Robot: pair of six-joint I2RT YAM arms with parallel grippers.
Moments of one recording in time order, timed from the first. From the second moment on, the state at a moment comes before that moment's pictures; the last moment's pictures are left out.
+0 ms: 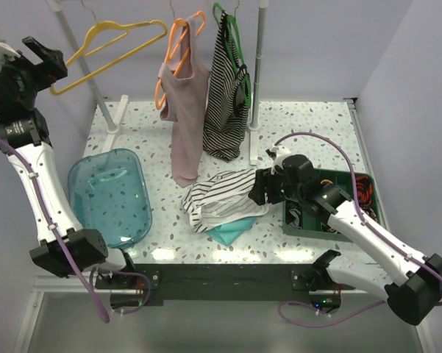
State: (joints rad) left arm 0.44 1.40 1.78 -0.32 0.25 -0.33; right arm 0.63 1.00 0.85 -0.49 -0.09 0.38
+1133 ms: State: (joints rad) left arm 0.61 1.69 1.71 0.07 0.76 -0.64; right arm 0.63 1.07 0.83 -0.43 -0.14 0.37
